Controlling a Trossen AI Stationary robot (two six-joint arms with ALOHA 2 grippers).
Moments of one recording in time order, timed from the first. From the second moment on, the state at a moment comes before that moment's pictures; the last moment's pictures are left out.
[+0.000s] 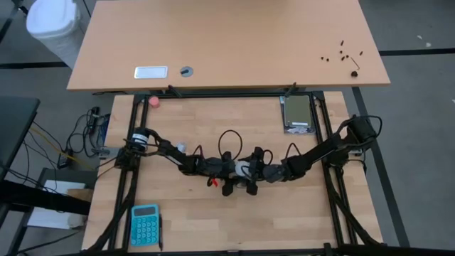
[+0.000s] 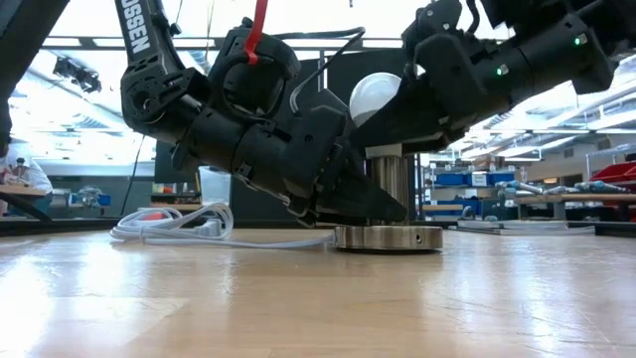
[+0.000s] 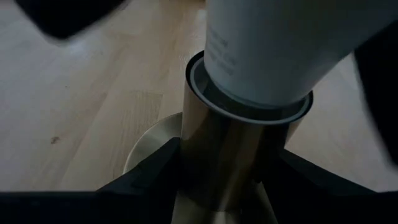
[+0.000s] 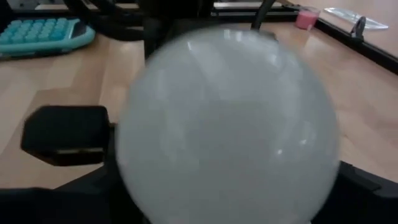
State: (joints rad) left arm -0.13 2.09 0.87 0.84 -0.09 -0.24; right arm 0.33 1.69 0.66 0.58 0.55 0.21
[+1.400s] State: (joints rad) left arm -0.14 2.09 0.87 0.82 -0.12 -0.25; right arm 0.41 1.55 0.65 0.28 0.42 0.30
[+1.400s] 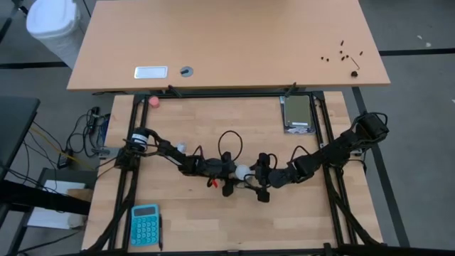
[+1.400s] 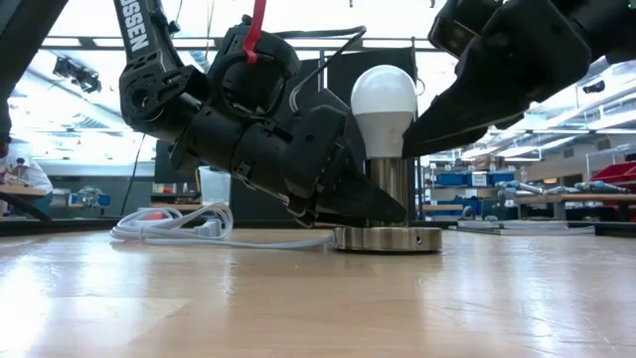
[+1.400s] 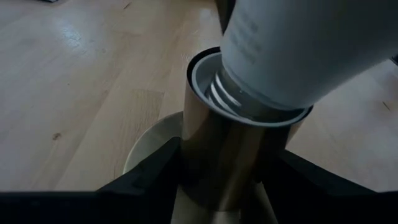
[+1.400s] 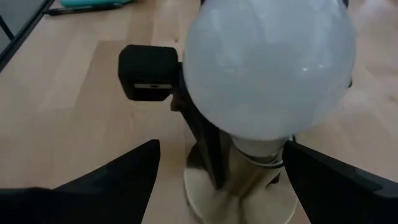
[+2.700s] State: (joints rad) left arm -0.14 2.09 0.87 0.82 -0.13 -0.24; right arm 0.30 1.53 0.65 0.33 0.35 0.18
